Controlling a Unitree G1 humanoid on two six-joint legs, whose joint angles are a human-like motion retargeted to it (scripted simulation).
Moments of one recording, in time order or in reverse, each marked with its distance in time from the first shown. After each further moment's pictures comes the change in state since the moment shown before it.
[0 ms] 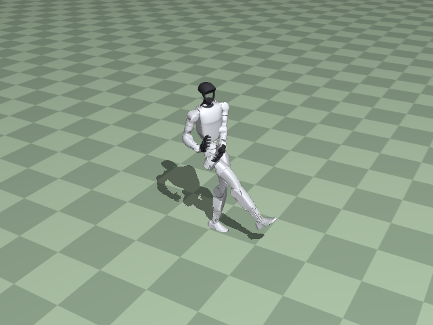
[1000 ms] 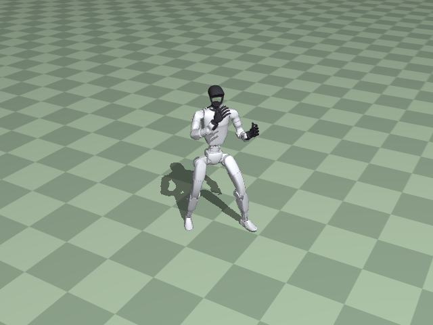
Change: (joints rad) left arm 0.127 0.602 0.588 -0.926 0.385 -0.280 0.718; right arm -1.167 -0.184 0.299 0.044 1.139 0.089 1.069; waist 0.534 -0.023 -0.293; left_leg -0.559 0.483 0.368 0.175 0.001 -0.286; right_leg 0.679 -0.148 -0.014 0.128 -0.258 0.193
